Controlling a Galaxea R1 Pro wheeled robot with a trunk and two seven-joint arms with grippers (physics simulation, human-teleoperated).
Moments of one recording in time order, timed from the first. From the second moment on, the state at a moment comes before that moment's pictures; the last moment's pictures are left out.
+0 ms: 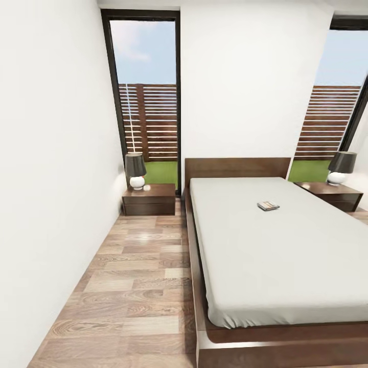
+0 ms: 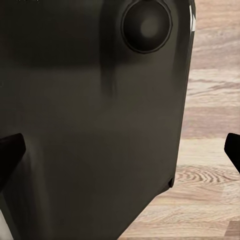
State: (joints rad) left arm 0.00 0.02 0.00 0.00 0.06 -0.13 0.00; right arm 0.00 0.01 0.01 0.01 0.00 0.00 0.00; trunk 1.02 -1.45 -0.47
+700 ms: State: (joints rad) left arm 0.00 0.02 0.00 0.00 0.06 -0.13 0.00; right arm 0.00 0.02 0.01 0.01 0.00 0.00 0.00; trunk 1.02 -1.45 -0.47
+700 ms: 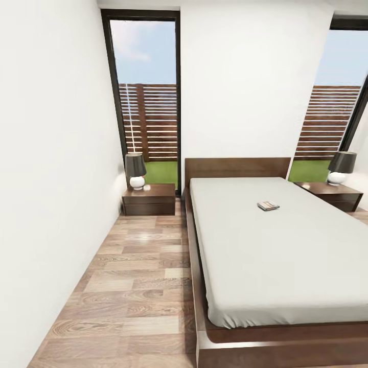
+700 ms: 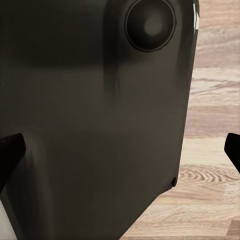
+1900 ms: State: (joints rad) left arm 0.00 0.02 0.01 0.00 0.06 -0.13 -0.01; right arm 0.00 0.02 0.00 0.01 0.00 0.00 0.00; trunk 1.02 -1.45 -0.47
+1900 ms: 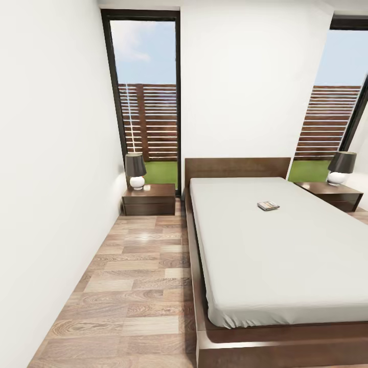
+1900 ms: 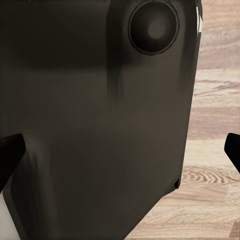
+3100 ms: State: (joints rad) left arm 0.00 0.02 0.00 0.00 0.06 -0.16 -0.01; right arm 0.00 0.02 0.01 0.00 0.01 0.00 0.00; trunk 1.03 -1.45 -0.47
